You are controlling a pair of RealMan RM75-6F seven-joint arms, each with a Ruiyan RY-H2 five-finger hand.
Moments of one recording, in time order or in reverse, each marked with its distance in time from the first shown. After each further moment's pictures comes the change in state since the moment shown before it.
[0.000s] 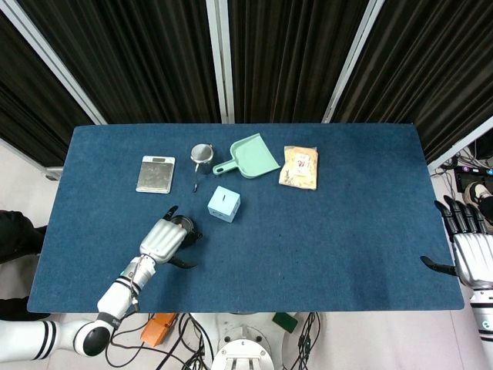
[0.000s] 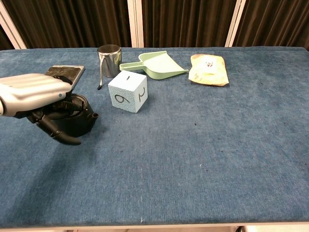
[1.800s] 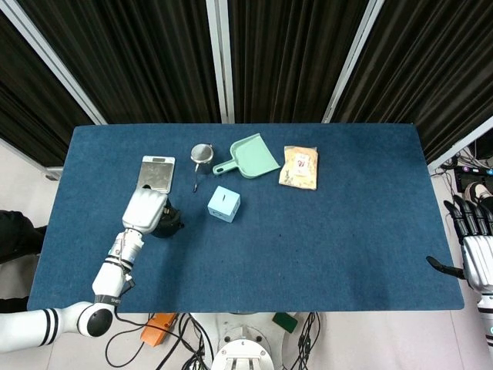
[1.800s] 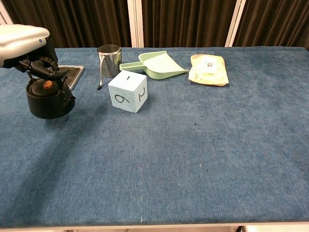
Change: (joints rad) left arm -0.007 -0.005 -0.116 0.092 -0.015 0.147 -0.063; right arm -0.028 0.012 0.004 -0.001 -0.022 0.060 0.025
